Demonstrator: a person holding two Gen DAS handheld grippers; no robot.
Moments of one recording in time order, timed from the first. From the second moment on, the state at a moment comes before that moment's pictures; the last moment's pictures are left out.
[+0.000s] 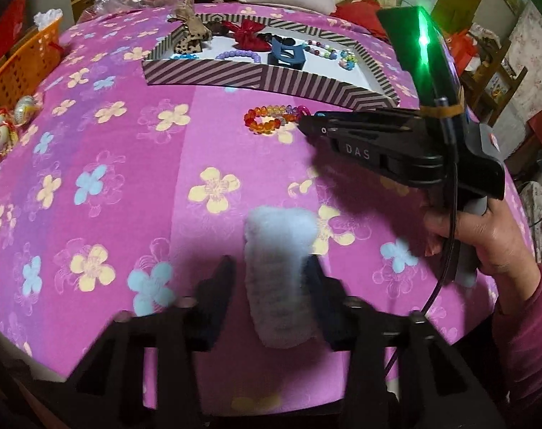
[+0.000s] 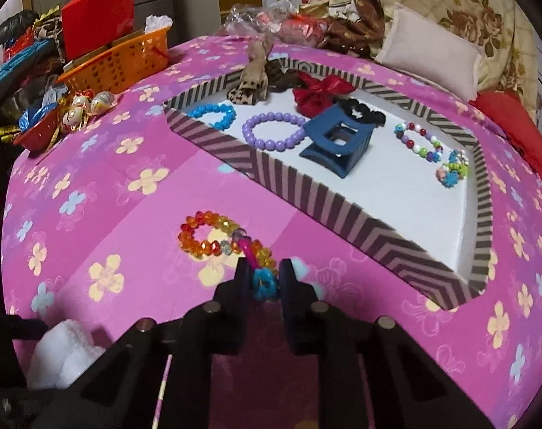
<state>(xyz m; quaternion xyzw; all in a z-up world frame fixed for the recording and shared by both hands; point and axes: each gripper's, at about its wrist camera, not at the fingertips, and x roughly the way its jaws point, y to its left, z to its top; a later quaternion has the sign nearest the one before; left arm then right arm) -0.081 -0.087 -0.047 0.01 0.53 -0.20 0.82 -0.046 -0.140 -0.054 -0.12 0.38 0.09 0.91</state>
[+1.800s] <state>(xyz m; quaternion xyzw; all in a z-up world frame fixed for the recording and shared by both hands) 0.177 -0.120 -0.009 -0.02 0.47 -0.18 0.87 0.039 -0.260 0.018 -0.04 0.38 -0.03 0.93</state>
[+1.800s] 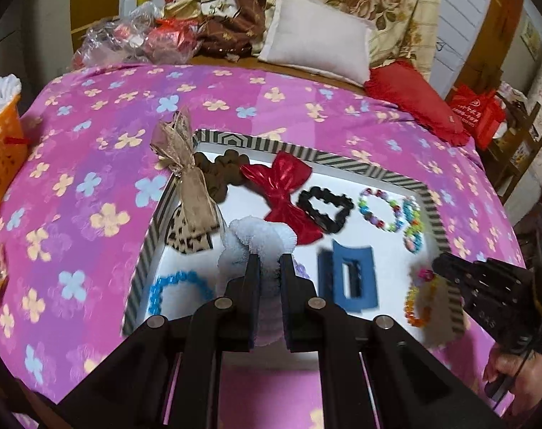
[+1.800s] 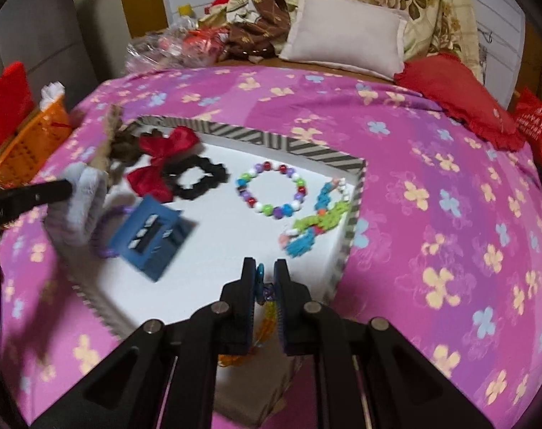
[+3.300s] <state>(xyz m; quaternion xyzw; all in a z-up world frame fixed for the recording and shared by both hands) 0.059 -0.094 0.007 0.05 0.40 -0.10 0.91 -0.074 -0.241 0.017 0.02 0.31 -0.06 0.95</state>
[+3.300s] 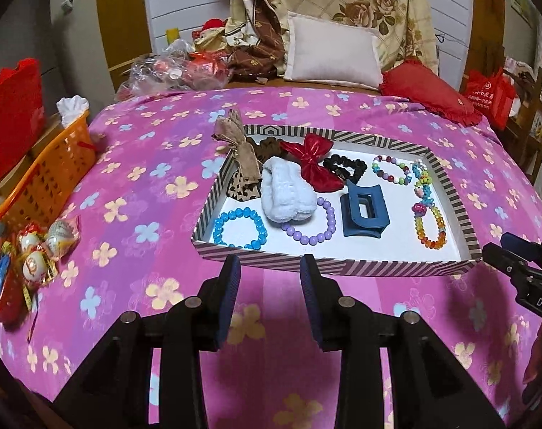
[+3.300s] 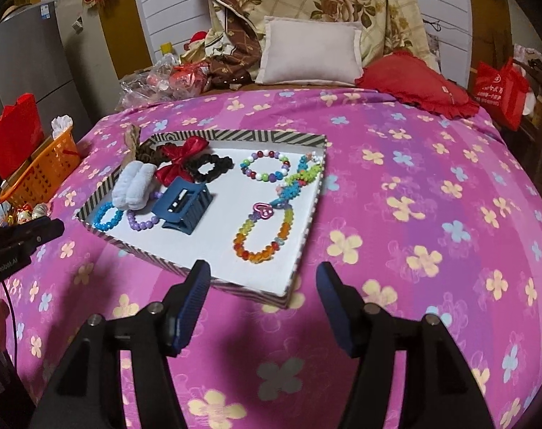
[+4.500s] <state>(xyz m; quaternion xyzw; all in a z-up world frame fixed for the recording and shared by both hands) 0.031 -0.112 0.011 0.07 0.35 -0.09 0.93 -0.067 -0.175 0.010 0.03 0.29 -0.10 0.95</state>
